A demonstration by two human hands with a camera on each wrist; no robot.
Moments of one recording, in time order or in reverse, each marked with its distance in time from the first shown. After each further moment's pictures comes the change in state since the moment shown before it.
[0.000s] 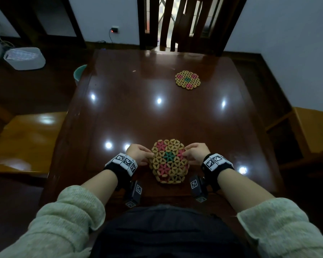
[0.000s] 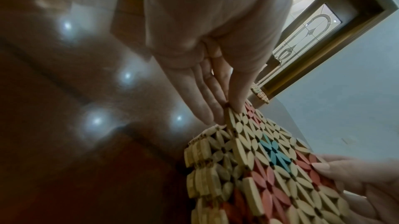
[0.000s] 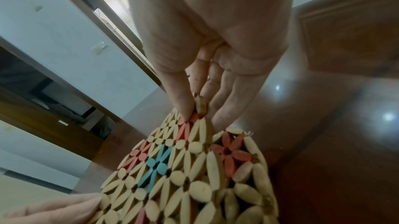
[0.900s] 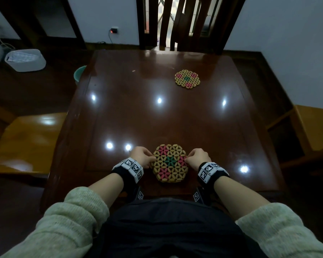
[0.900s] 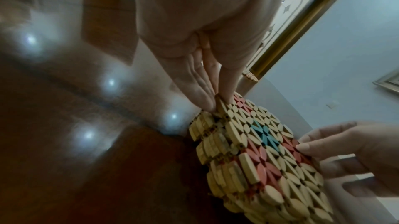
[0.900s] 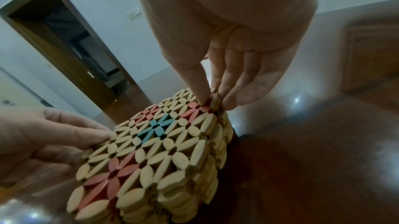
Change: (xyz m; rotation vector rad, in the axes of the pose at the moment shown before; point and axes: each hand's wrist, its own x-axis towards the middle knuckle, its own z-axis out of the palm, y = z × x) left_hand -0.004 -0.012 0.017 0.253 0.103 0.081; right_hand -0.007 0.024 0.012 -0.503 0.176 -0.073
